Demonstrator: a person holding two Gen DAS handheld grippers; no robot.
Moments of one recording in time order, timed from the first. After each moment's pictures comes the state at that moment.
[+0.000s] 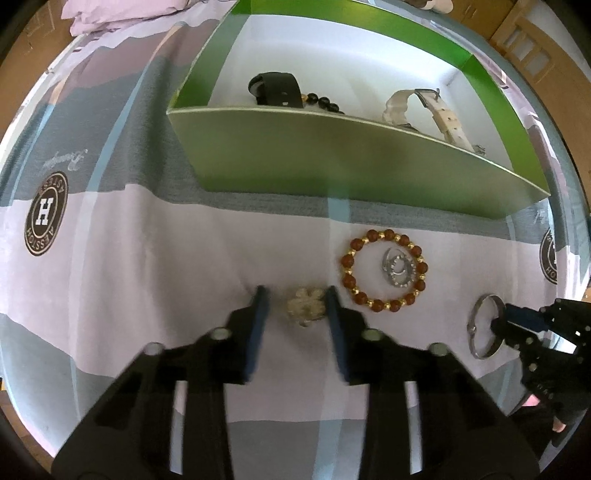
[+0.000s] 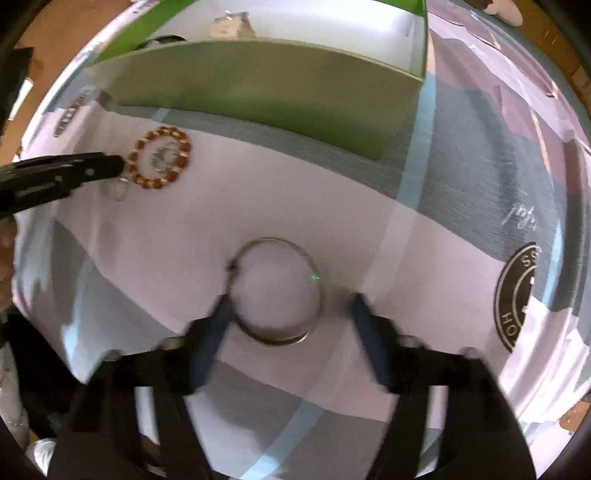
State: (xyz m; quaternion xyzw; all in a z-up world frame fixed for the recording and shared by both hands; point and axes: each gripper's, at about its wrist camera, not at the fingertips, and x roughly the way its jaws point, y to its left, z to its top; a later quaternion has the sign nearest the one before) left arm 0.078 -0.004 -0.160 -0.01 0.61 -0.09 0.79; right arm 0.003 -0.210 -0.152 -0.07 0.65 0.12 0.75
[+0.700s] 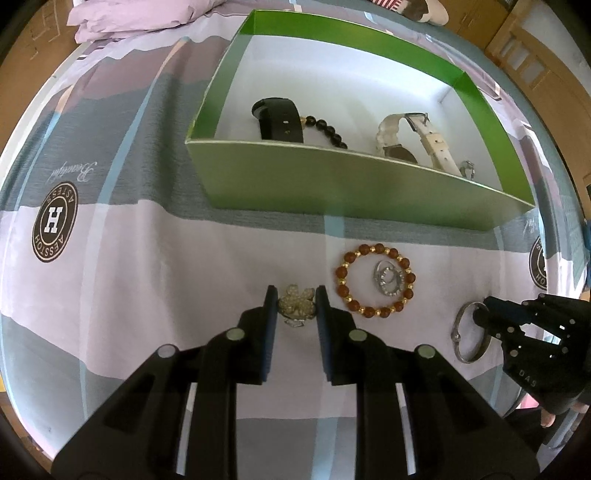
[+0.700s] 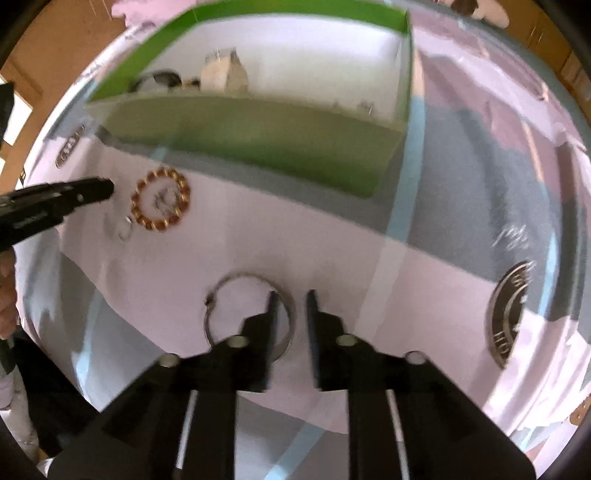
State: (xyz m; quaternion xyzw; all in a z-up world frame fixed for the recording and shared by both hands) left arm 0.072 0.005 -0.140 -0.02 0.59 -0.09 0.80; right arm 0.031 -0.215 -0.142 -0.05 0.63 0.10 0.77
